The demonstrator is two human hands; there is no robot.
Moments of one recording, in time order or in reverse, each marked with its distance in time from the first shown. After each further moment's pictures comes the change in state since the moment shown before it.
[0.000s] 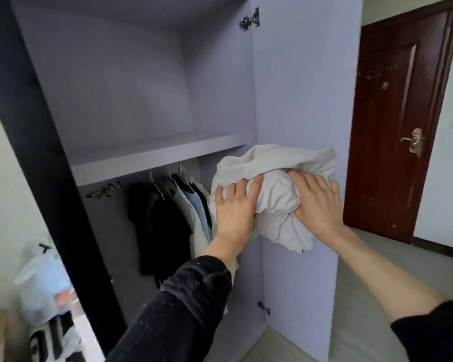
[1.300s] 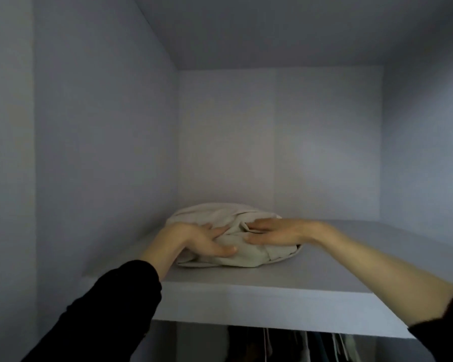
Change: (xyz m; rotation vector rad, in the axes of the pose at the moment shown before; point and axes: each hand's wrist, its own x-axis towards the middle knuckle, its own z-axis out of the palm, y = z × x) left_hand 0.248 -0.450 0.116 0.331 -1.033 -0.843; right_hand 0.428 -0.280 0.429 0.695 -1.035 -0.912
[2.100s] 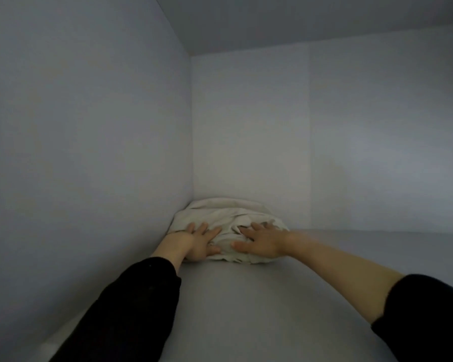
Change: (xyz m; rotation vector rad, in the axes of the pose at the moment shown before) left_hand 0.131 -0.096 0.016 0.070 0.066 -0.156; right_hand 0.183 0.007 0.035 -0.153 0.011 0.072
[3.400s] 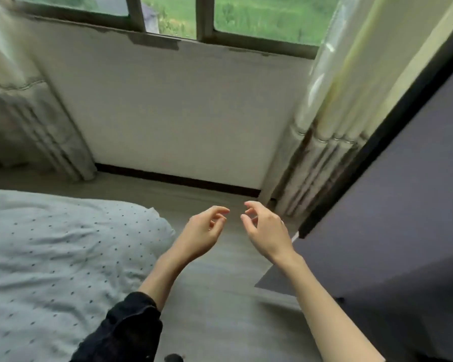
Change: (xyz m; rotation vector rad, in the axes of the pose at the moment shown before) left_hand -0.896 0.168 0.396 -0.955 0.666 -1.477; right_hand -0.659 -0.459 0.341 0.551 -0.448 -1.225
